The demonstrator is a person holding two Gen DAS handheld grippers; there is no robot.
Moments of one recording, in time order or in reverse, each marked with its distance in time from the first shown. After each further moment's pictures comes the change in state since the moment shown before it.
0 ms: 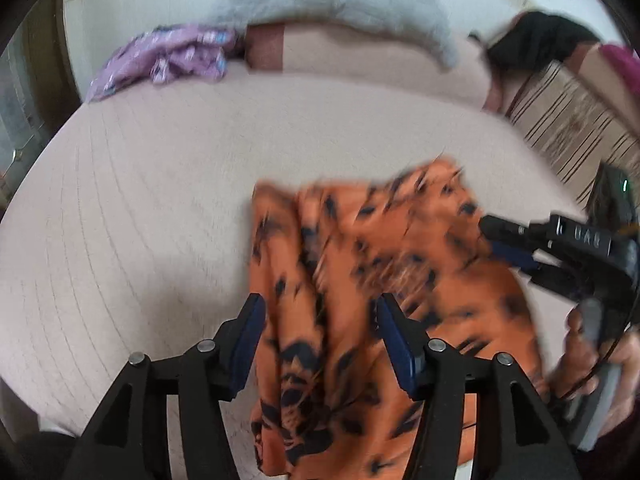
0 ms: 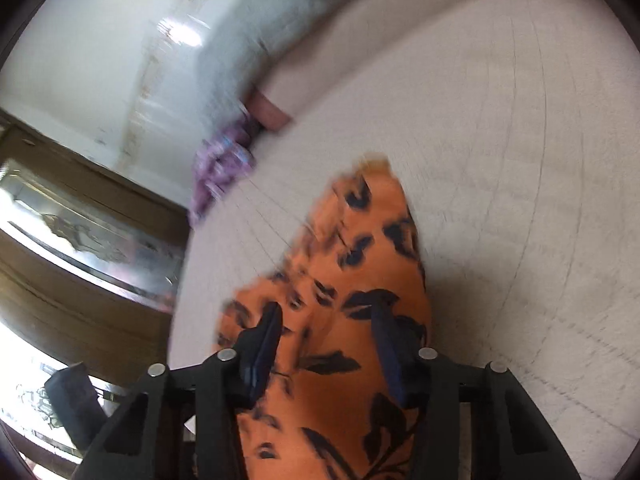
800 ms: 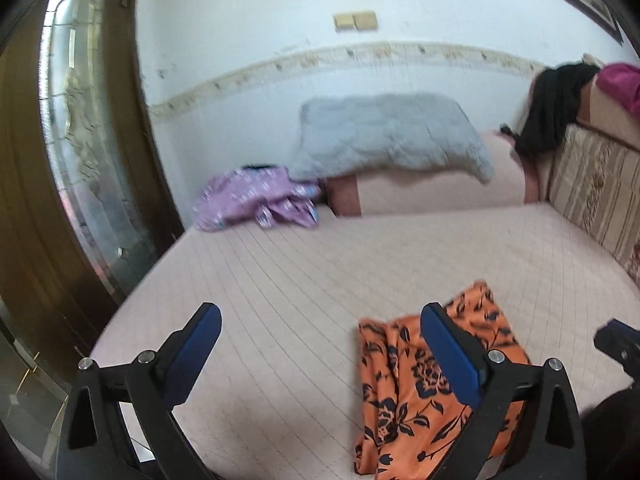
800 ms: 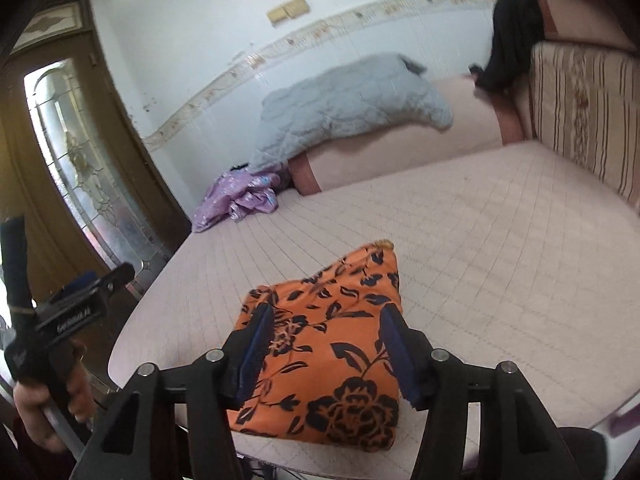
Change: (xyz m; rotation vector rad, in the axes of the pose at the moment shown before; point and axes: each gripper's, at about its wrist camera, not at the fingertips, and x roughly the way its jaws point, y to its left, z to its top) left arm -0.187 -0.008 0.008 0.035 -0.502 0.314; right arm -0.168 0.095 -0.098 -0.405 -0.362 -0.148
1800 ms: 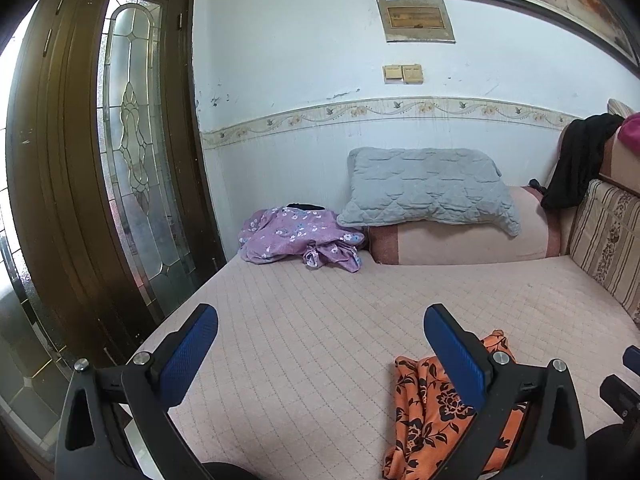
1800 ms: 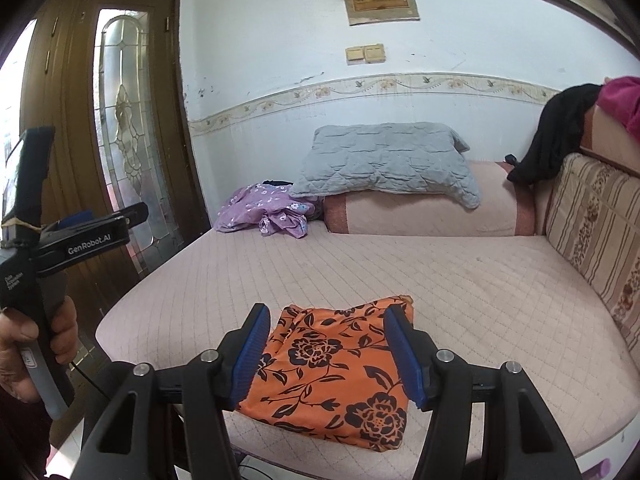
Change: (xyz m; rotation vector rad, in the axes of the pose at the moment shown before) left arm -0.061 0.046 0.017 -0.082 -0.119 0.101; right arm -0.062 0.092 0.004 -0.284 -0.108 -0.033
